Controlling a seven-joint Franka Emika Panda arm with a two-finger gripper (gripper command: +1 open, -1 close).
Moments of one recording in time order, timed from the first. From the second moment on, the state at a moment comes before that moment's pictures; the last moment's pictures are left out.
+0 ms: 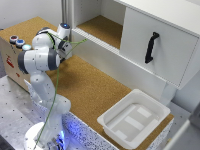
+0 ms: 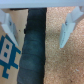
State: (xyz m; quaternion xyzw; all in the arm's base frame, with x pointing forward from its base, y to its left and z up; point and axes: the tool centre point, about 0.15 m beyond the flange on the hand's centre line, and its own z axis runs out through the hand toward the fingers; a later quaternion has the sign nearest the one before) arm 0.344 0.350 0.307 -0.99 -0.04 0.00 0.16
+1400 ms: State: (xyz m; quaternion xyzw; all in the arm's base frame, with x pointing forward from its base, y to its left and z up) arm 0.346 0.336 0.300 -0.98 -0.04 0.00 0.18
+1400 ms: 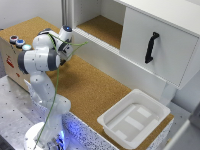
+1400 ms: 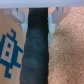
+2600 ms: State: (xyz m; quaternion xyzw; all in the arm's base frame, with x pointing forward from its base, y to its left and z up) arm 0.346 0.268 0.303 -0.98 -0.03 0.00 0.19
